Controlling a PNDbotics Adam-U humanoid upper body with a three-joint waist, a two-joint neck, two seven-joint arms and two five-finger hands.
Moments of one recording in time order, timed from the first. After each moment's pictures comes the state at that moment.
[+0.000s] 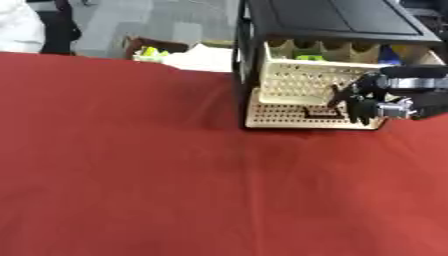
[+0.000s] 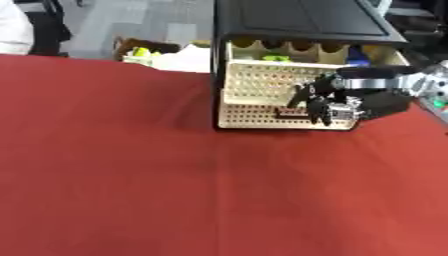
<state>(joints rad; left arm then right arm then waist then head) -0.35 0.22 0.07 -1.98 0.12 -0.08 -0.08 -0.52 -1.13 0.10 -1.57 -0.11 -0.41 0.75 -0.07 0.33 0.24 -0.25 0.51</state>
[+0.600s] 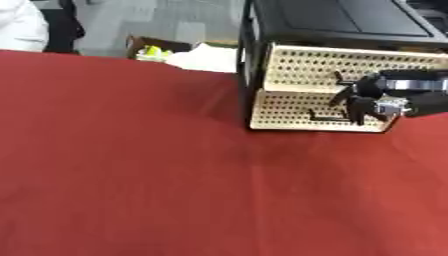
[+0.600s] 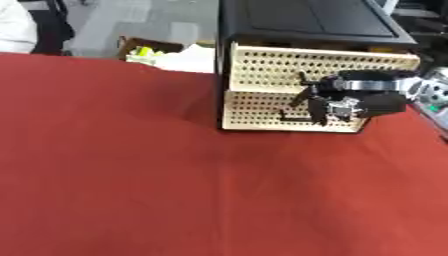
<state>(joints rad) -0.36 0.22 0.08 -1.98 0.12 -0.08 -0.09 -0.55 -1.10 0.10 -1.48 -0.11 -0.41 0.74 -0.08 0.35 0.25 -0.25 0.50</state>
